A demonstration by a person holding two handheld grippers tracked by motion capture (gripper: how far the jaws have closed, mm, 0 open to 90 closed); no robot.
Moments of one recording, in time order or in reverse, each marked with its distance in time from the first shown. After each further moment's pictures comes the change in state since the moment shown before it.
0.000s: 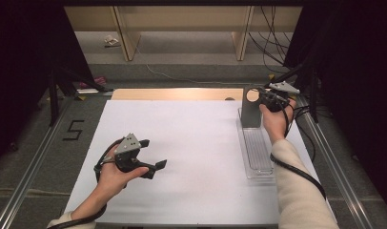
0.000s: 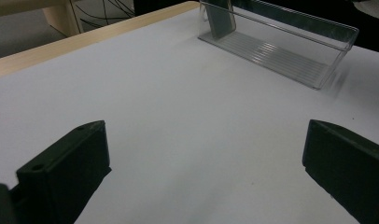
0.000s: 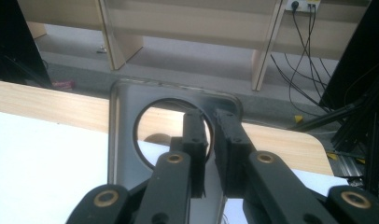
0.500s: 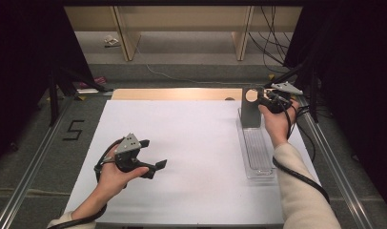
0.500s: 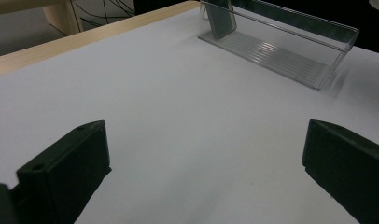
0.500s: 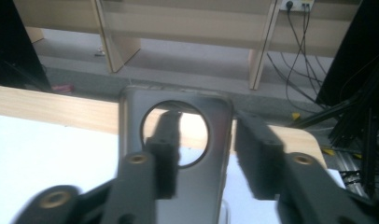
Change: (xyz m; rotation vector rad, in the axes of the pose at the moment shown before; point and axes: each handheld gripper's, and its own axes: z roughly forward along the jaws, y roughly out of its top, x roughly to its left) left arm 0.000 0.000 0.000 0.004 0.001 -0.007; right arm 0.005 0.005 -0.019 0.002 -0.009 0.022
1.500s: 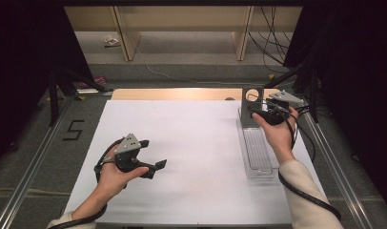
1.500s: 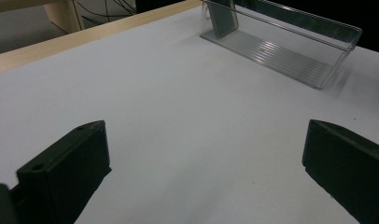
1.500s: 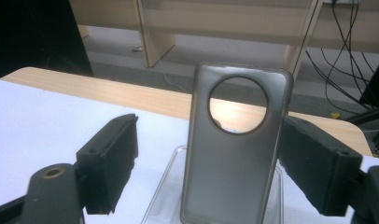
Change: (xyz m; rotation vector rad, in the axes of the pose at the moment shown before) left arm 0.000 -0.001 0.000 0.002 0.003 -0.007; right arm 0.021 -0.011 -0.035 0.010 0.145 -0.005
